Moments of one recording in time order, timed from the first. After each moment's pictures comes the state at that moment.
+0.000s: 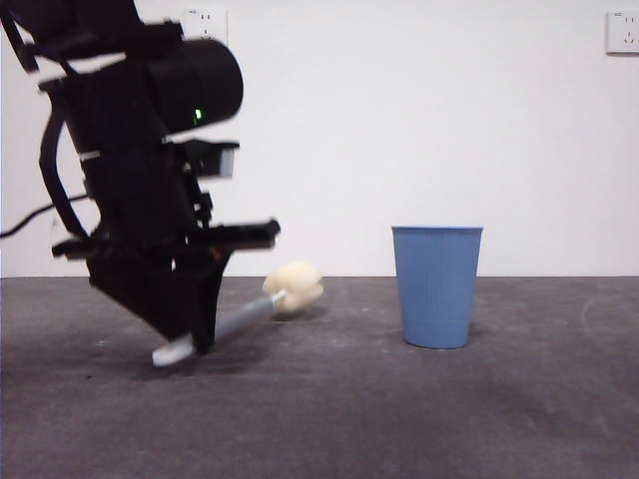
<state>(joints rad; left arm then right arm) -0.62 1.65 0.98 -0.44 -0.09 -0.30 0.09 0.62 0.85 -1.06 -0.60 -0.03</state>
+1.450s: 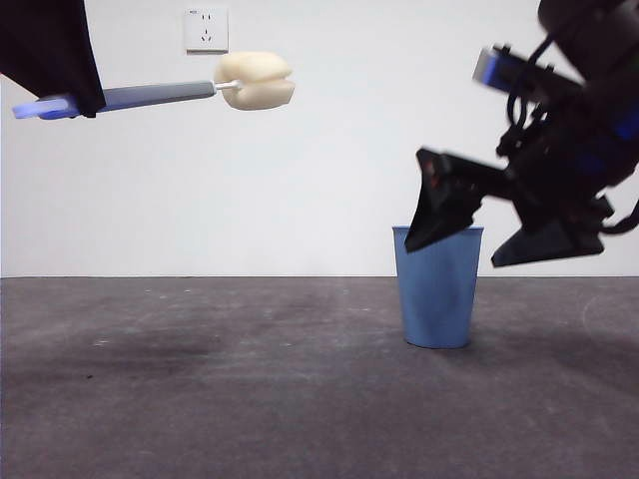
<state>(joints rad) -0.62 1.02 0.98 -0.82 -0.08 -0.17 0.45 1.41 0.59 0.28 -0.07 0.07</state>
